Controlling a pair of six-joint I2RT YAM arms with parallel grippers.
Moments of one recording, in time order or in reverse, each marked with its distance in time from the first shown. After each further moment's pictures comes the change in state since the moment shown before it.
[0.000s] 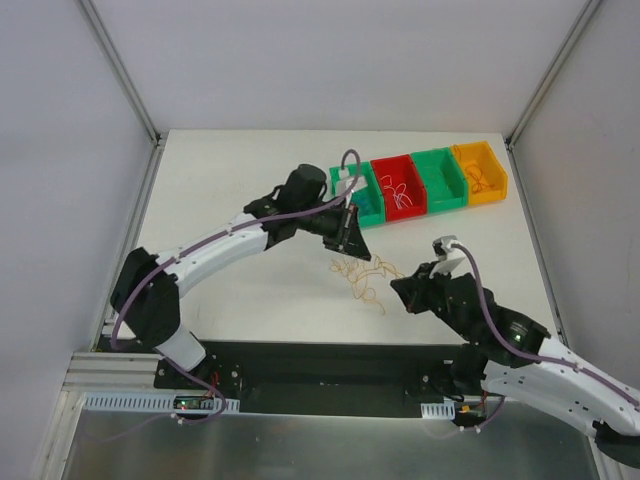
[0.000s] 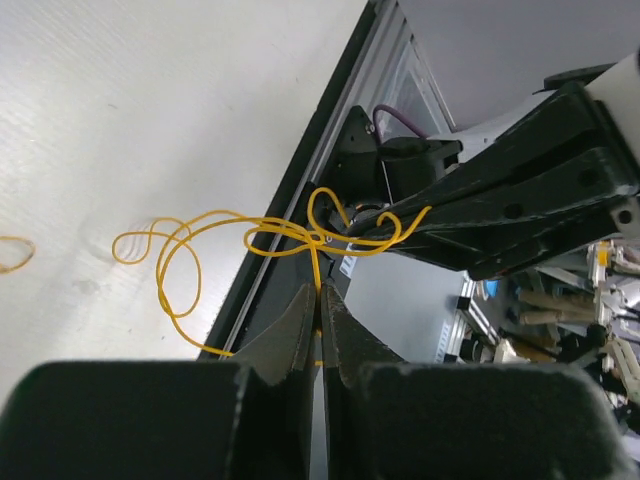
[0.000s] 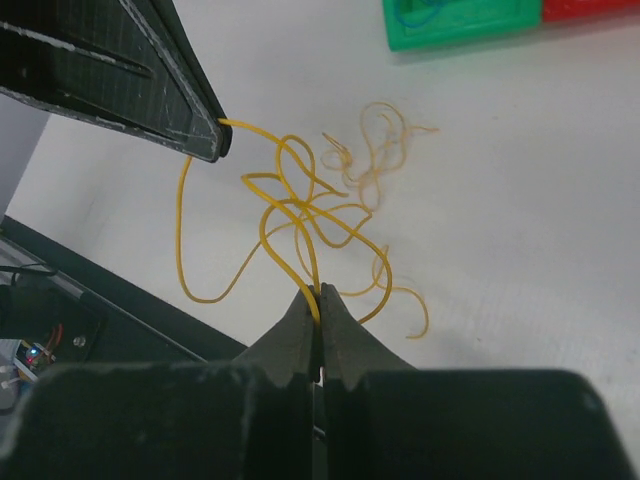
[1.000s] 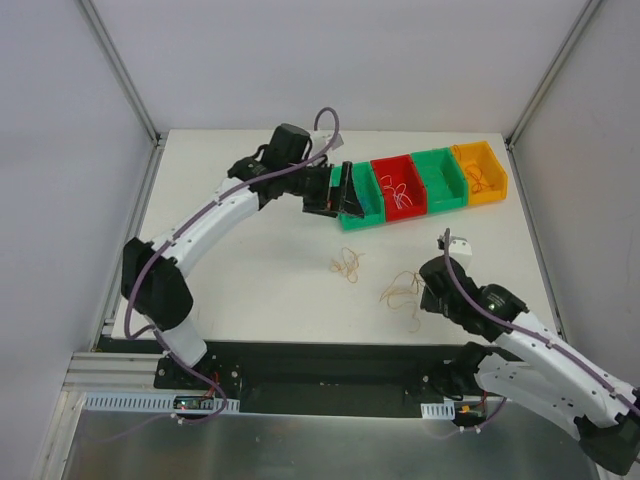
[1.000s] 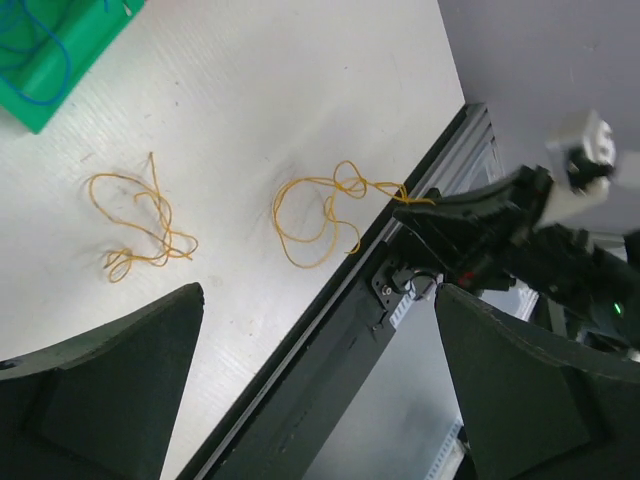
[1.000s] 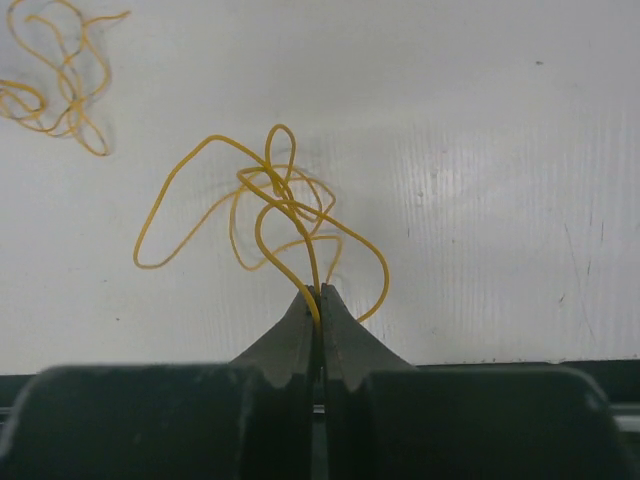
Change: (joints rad) left arm 0.117 0.193 0.351 -0.335 -0.141 0.061; right arm -0.173 0.206 0.113 -0.498 0.140 0.175
